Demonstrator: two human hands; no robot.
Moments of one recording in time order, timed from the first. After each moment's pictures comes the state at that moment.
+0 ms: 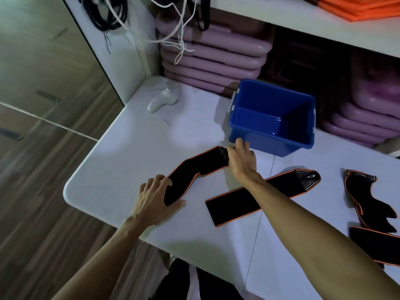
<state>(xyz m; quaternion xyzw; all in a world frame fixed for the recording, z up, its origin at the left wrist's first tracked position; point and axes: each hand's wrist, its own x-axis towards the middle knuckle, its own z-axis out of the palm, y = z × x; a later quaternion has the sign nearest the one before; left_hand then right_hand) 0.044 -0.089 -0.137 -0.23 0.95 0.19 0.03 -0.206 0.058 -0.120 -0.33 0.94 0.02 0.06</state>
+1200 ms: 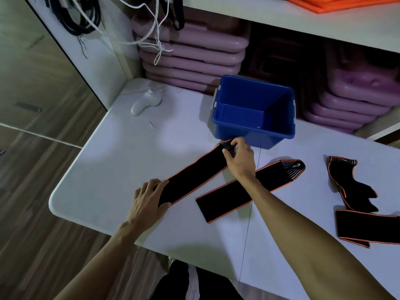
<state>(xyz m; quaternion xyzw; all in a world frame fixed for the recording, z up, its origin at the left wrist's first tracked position) 0.042 -0.080 -0.145 -0.19 0.96 0.20 0.05 -0.203 0.102 -0.117 -0.15 0.92 -0.35 0.10</state>
